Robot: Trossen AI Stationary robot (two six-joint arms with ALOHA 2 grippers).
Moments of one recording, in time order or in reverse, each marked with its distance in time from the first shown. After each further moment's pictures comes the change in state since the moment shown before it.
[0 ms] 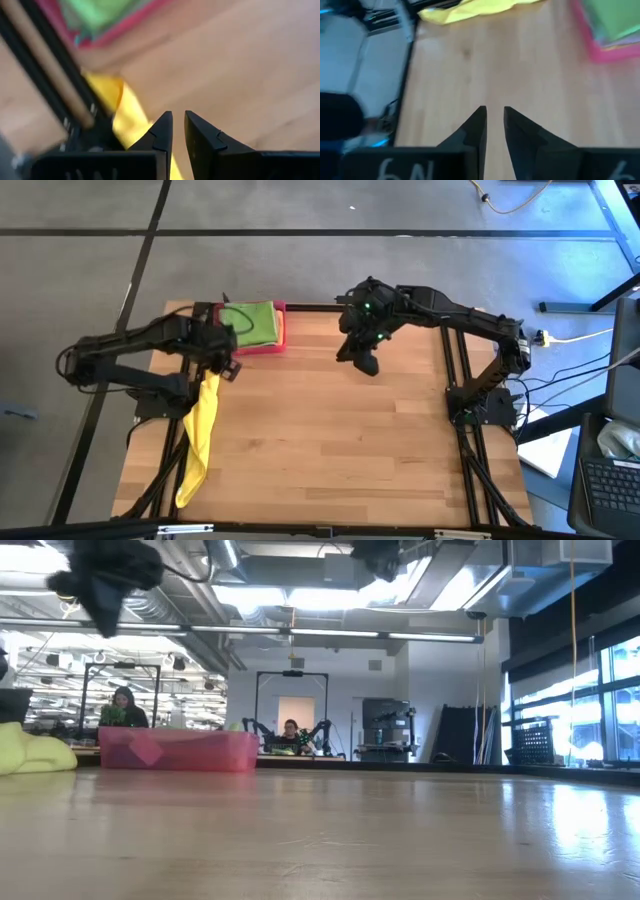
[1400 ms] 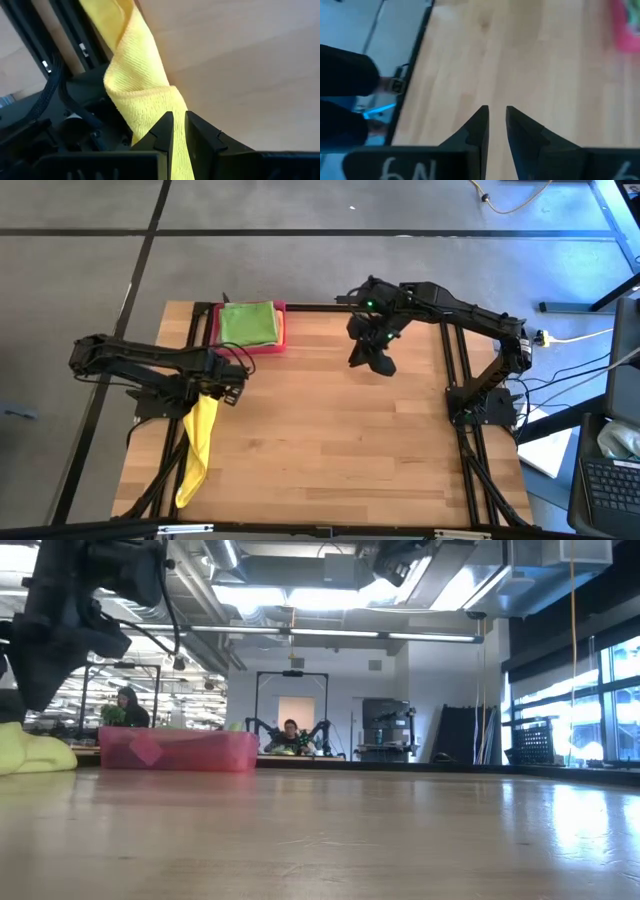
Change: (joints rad) left arm -0.217 0.068 -0.393 0.143 0.069 -0.345; right arm -0.046 -0.010 0.000 -0.172 -0.139 -0.226
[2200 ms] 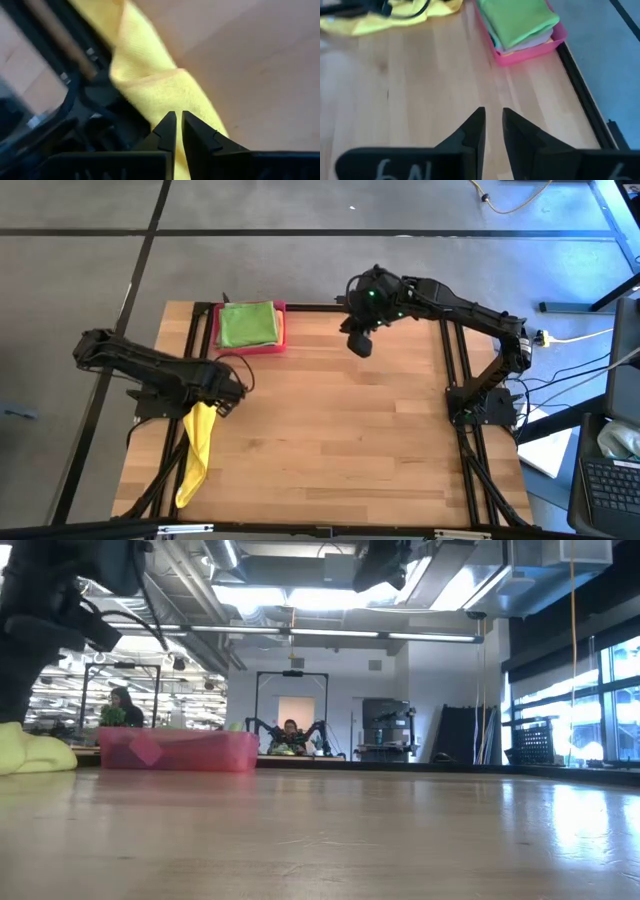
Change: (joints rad) left arm -0.185 0.024 0.009 -0.065 -0.022 0.057; right arm -0.028 0.000 0.000 0.182 0.438 0.169
